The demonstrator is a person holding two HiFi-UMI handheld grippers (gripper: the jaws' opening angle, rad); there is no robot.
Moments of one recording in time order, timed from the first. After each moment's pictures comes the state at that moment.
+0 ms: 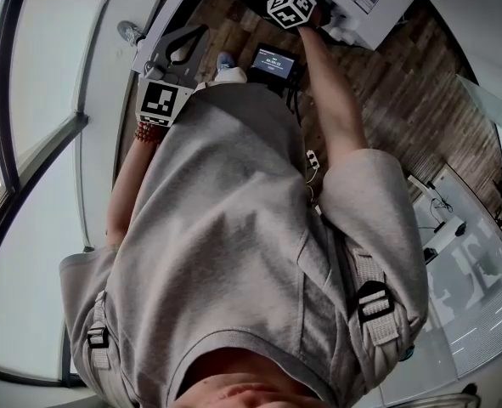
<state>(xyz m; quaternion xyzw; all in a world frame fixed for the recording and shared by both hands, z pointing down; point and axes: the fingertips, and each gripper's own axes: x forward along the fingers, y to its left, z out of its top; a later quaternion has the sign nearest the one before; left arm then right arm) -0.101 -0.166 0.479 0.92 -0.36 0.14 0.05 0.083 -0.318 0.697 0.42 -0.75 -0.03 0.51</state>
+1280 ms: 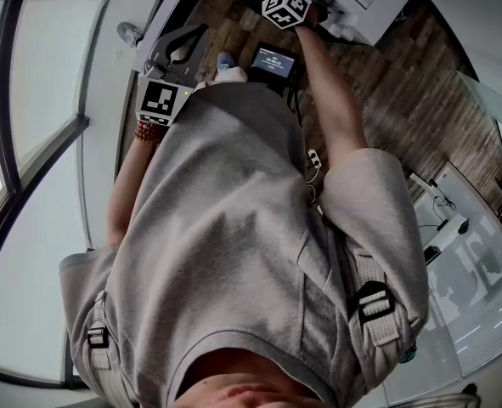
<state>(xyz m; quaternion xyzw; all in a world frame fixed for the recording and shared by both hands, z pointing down) -0.100 -0.161 0.478 0.92 -0.35 0.14 0.04 0.068 -0.315 0.681 0.41 -0.76 -0.07 0.50</state>
